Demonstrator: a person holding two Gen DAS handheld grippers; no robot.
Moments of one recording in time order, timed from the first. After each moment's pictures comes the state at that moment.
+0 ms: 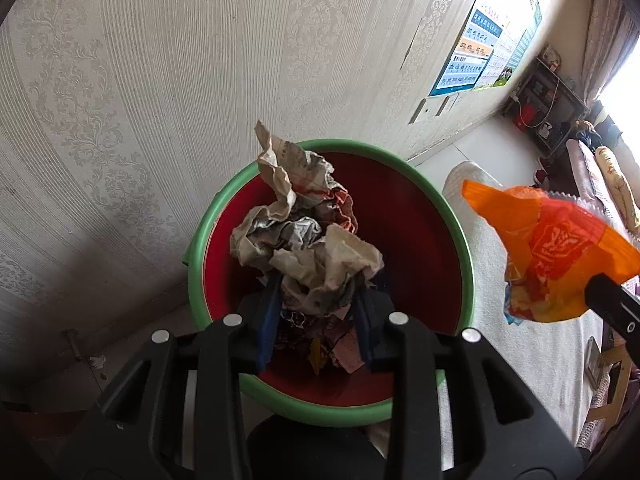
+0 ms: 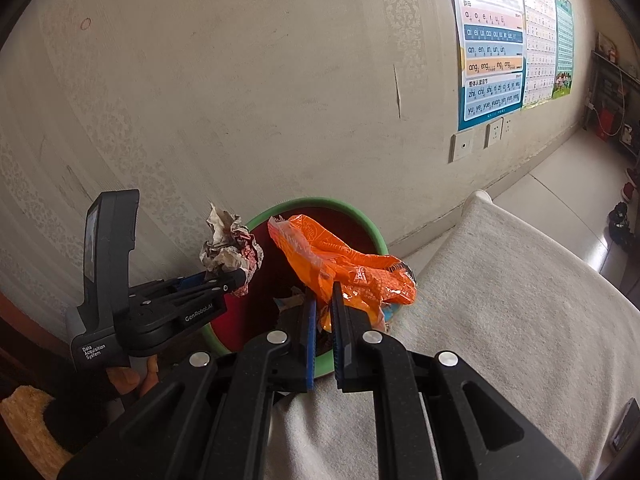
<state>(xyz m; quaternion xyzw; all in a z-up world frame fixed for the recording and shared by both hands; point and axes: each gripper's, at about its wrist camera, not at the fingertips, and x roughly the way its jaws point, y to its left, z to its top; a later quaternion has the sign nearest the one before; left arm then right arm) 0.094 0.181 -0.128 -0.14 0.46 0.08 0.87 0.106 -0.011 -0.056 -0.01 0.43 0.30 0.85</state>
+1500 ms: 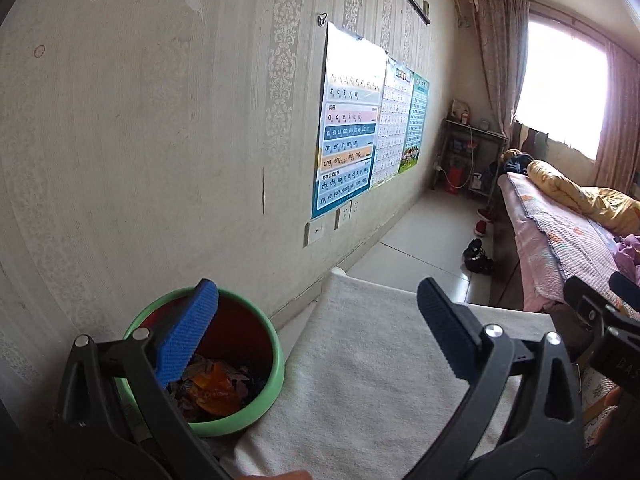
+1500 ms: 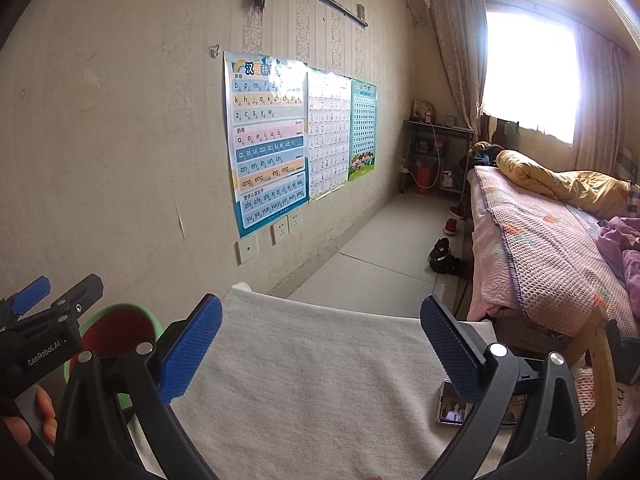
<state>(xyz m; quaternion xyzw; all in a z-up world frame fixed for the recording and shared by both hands) 0.034 0.000 -0.001 -0.04 0.23 0.01 0.97 0.019 -0.223 0.011 0.01 0.24 -0.02 0.97</state>
